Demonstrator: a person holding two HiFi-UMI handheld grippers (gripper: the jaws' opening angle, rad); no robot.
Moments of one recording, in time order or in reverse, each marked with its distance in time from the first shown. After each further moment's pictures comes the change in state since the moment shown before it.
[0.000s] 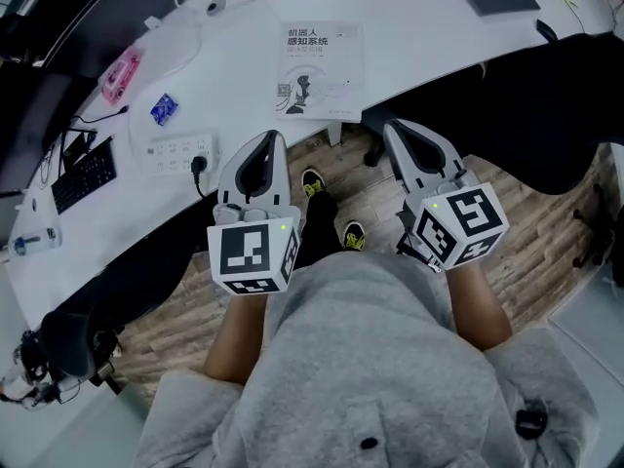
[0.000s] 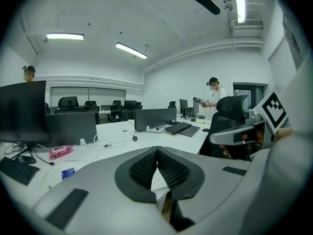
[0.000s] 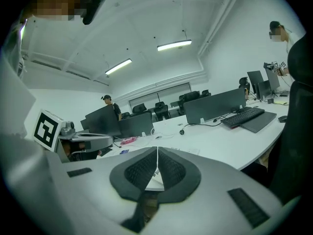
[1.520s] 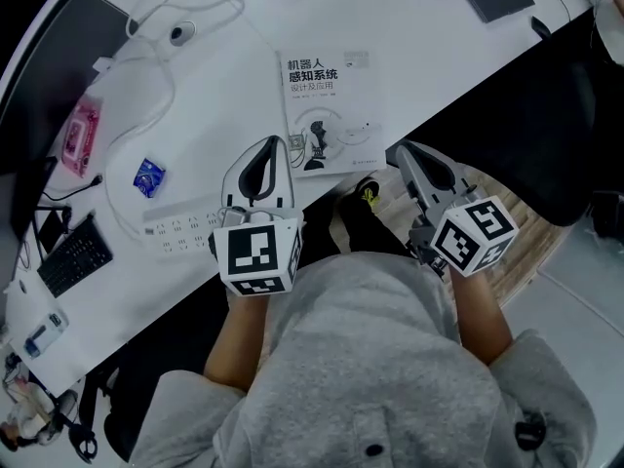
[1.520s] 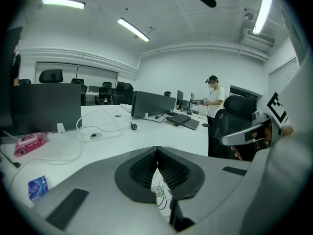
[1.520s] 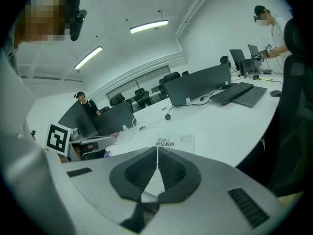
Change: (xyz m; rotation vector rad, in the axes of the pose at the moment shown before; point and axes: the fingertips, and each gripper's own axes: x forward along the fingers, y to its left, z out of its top) left arm 0.144 0.106 -0.027 -0.093 0.148 -0.185; right arm 0.118 -0.044 -0.019 0.222 0.194 -0.177
